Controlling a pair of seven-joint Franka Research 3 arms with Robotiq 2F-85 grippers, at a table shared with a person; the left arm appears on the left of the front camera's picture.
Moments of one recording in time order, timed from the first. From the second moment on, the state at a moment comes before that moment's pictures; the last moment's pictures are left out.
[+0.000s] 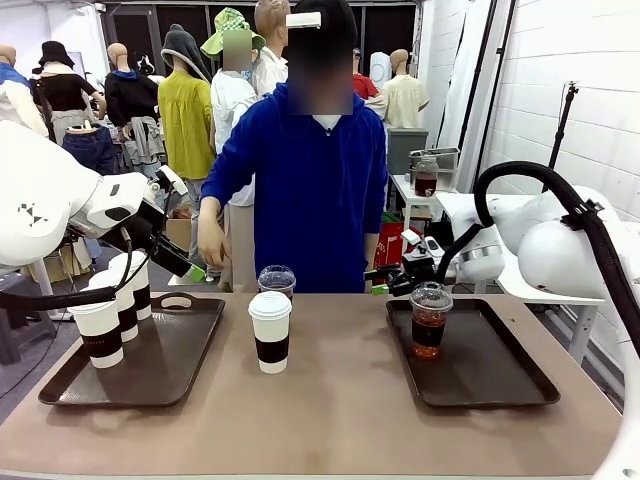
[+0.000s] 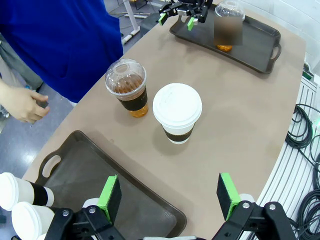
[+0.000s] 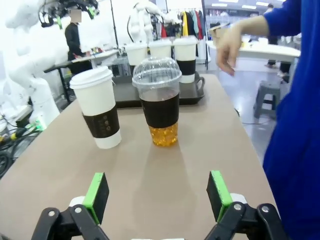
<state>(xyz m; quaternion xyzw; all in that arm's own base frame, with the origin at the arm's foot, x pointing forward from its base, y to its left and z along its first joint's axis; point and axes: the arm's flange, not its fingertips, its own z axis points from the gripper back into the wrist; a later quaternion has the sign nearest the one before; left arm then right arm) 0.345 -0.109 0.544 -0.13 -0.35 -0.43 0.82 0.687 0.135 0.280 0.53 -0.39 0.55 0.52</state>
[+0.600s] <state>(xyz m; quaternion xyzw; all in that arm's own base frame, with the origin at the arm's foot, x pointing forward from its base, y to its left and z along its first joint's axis) 0.345 -0.109 0.544 -0.13 -0.35 -0.43 0.82 0.678 0.206 0.282 0.54 -0.38 0.57 0.50</state>
